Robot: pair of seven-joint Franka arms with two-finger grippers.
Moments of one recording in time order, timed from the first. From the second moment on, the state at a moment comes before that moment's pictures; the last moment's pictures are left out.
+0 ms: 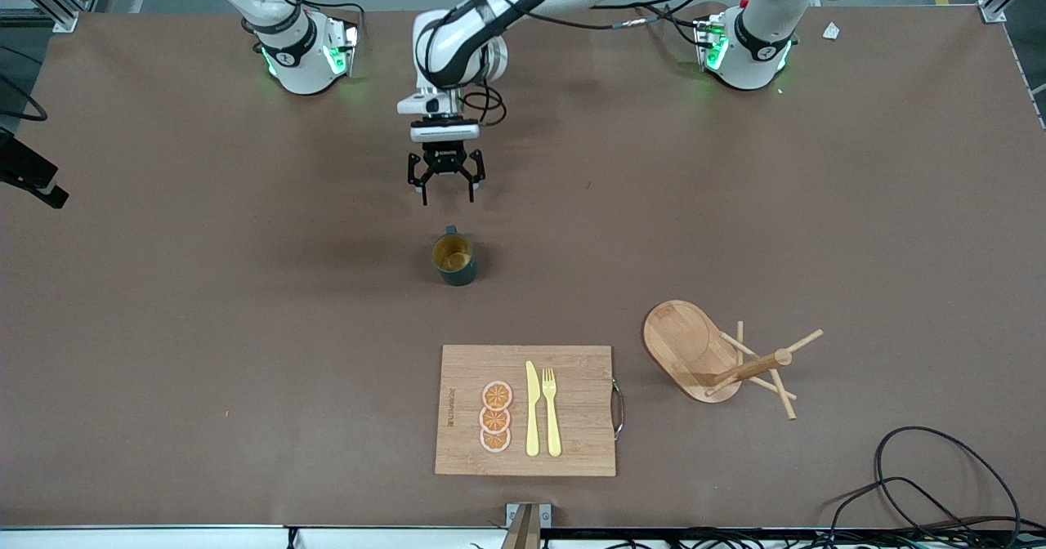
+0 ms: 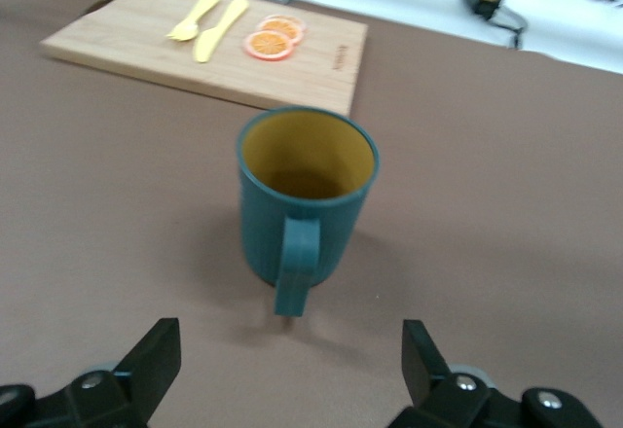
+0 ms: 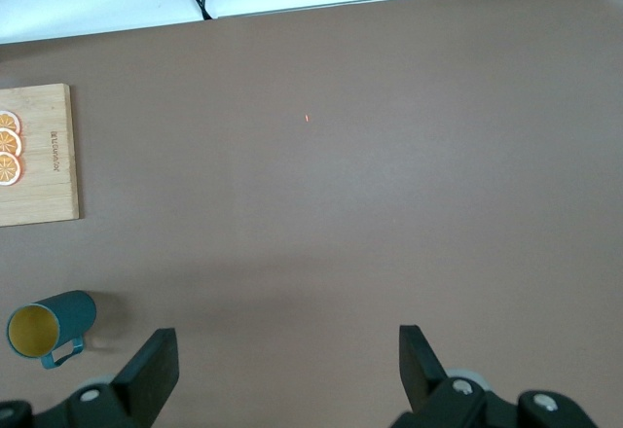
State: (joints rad) left arm -1.06 0.86 -0.27 -1.39 1.27 2.06 -2.25; right arm -0.08 0.00 -0.01 -1.49 0.02 1.66 0.01
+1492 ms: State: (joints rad) left arm -0.03 0.23 -0.26 -1.39 0.21 1.71 -0.52; right arm 0.24 0.45 0.02 -1.51 0.16 1.84 0.56
